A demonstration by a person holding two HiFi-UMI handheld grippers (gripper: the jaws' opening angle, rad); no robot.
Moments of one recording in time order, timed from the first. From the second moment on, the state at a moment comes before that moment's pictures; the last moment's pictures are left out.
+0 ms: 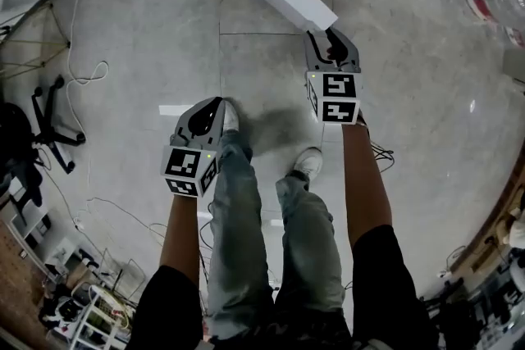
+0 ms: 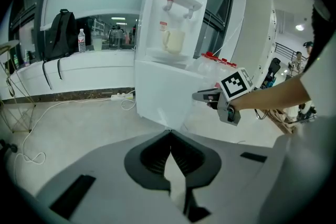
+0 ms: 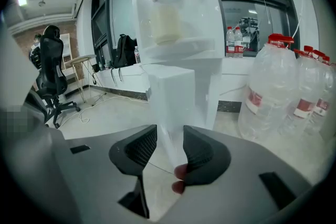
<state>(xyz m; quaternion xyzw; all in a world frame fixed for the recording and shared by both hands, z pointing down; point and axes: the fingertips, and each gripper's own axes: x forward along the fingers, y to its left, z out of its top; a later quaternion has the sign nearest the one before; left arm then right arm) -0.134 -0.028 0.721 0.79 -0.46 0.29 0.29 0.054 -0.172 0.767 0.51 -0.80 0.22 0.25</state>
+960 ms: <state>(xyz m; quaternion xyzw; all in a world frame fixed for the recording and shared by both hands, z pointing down) -0.246 0.040 0.710 0.76 -0.48 0.30 0.32 -0.100 -0.080 0.767 0.40 -0.83 0.24 0.31</state>
